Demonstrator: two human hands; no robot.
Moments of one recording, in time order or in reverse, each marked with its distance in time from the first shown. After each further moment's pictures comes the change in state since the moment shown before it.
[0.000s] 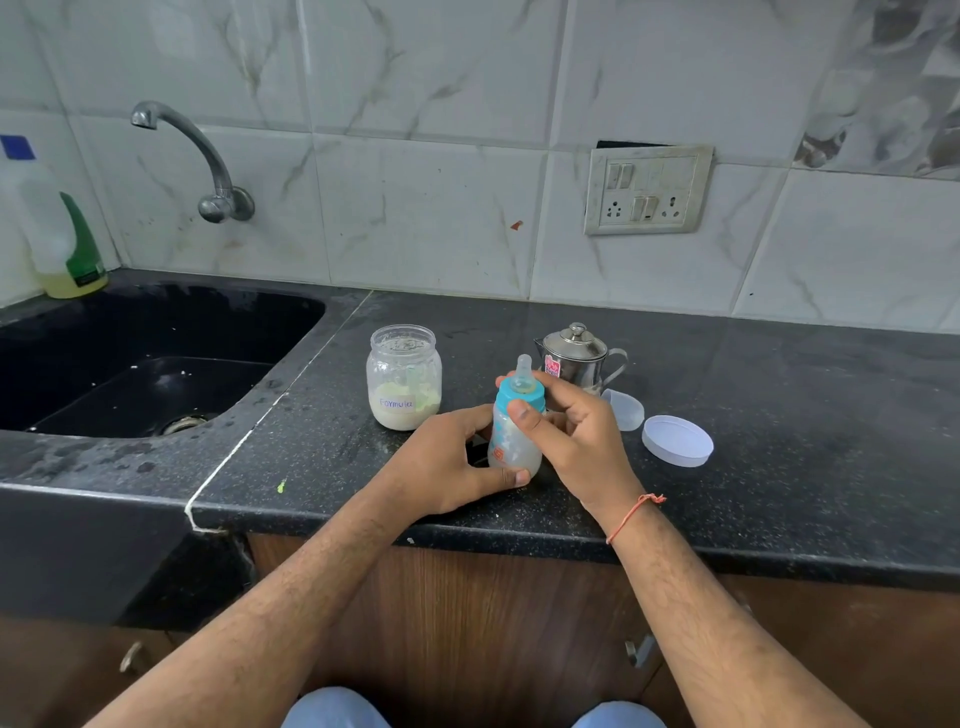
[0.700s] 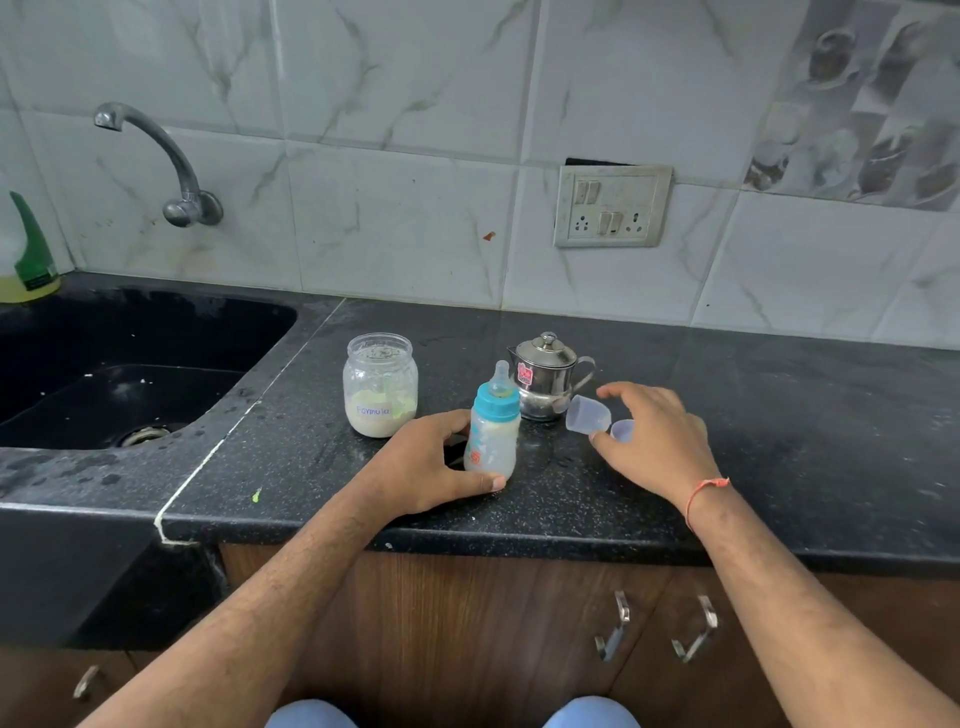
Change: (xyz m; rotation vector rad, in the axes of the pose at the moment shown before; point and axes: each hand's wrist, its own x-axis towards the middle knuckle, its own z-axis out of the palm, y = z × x) left_hand 0.002 0.003 -0.006 -0.008 -0.077 -0.072; right_hand 0.001 0.000 -0.110 -1.124 0.016 0.229
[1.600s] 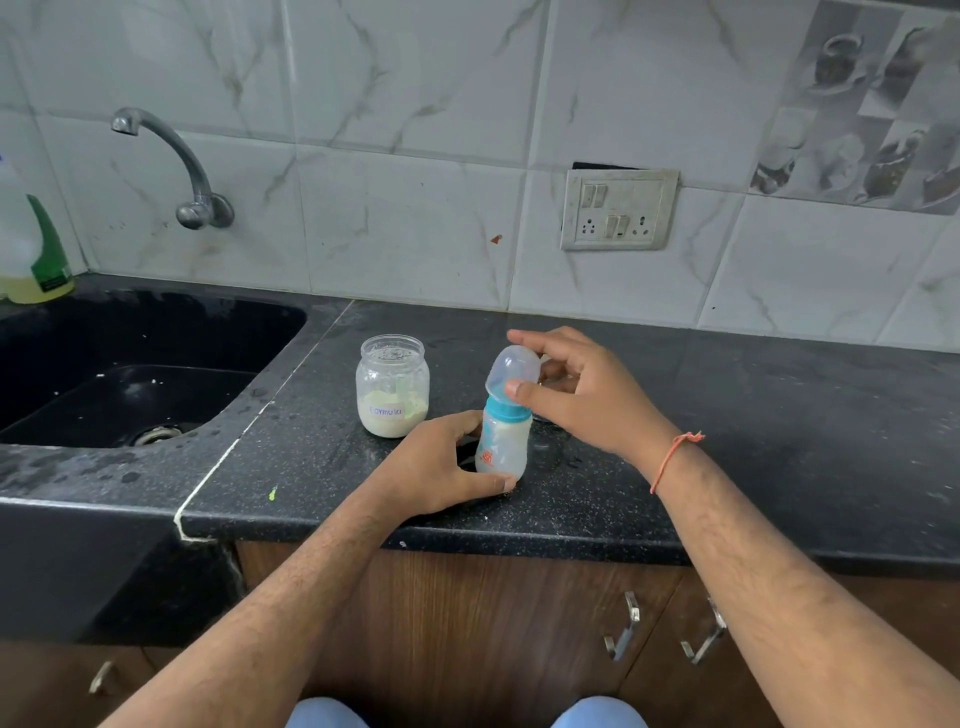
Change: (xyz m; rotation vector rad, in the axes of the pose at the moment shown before) left_hand -0.001 -0.003 0.002 -0.051 0.018 0.027; right_hand 0.005 -0.103 -0.036 0.674 -0.100 -0.329
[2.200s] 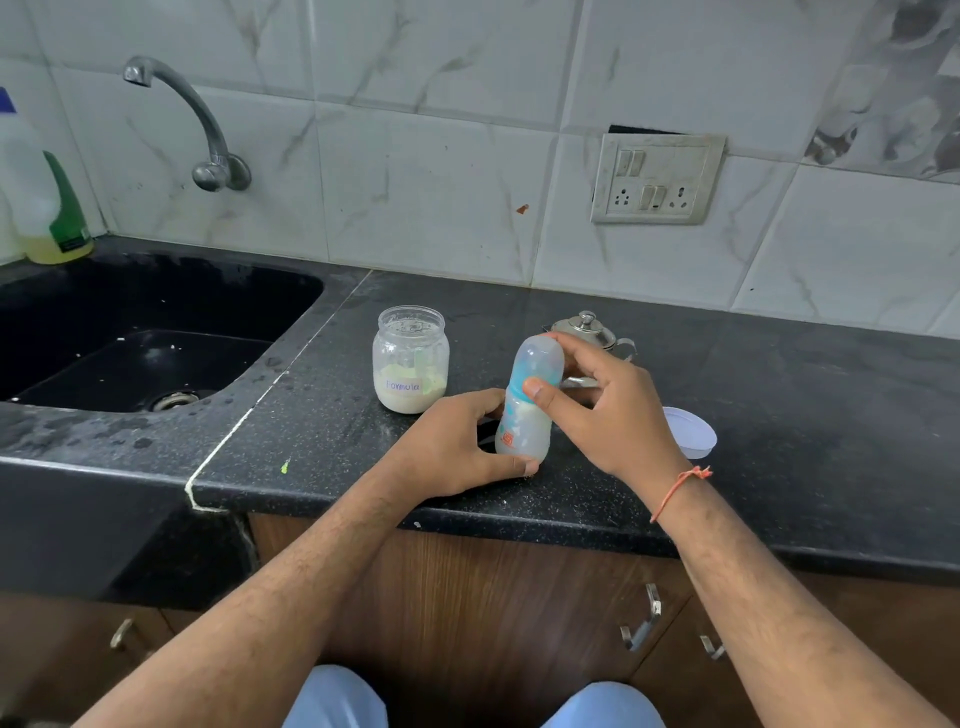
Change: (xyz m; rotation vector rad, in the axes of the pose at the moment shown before) left_hand 0.005 -0.006 0.003 0.013 0.025 0.033; right_hand -0.019 0.022 0.033 0.065 0.154 -0.045
